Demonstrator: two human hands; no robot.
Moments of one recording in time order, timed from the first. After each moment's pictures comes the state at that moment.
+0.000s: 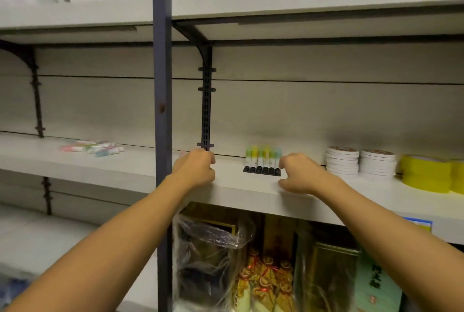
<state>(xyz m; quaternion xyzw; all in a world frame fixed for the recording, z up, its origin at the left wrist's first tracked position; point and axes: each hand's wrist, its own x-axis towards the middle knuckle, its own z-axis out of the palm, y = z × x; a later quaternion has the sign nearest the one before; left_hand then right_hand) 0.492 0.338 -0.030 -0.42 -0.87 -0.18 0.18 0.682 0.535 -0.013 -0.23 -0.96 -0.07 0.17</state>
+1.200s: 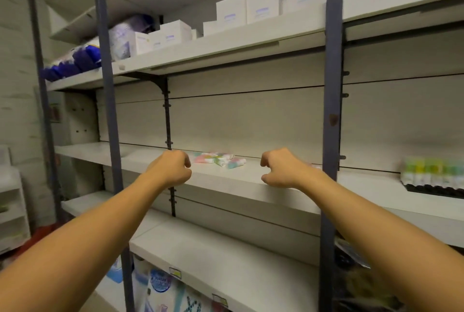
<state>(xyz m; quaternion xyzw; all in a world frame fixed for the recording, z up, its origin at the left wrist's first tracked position) 0.261 -0.026 0.002 -0.23 -0.95 -0.14 0.17 0.398 0.242 0.008 -0.03 -0.98 0.03 0.20</state>
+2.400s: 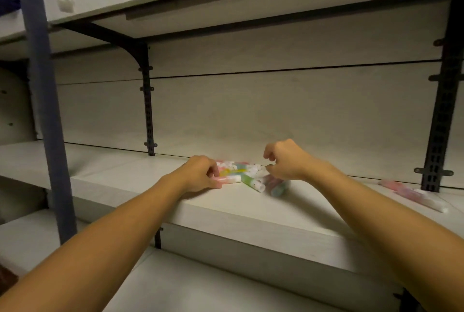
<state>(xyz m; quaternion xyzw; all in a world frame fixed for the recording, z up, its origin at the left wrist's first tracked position) -0.073 0.036 -0.031 -0.43 -0.88 -0.17 0.09 0.074 0.248 0.005 -0.12 -0.97 0.02 0.20</state>
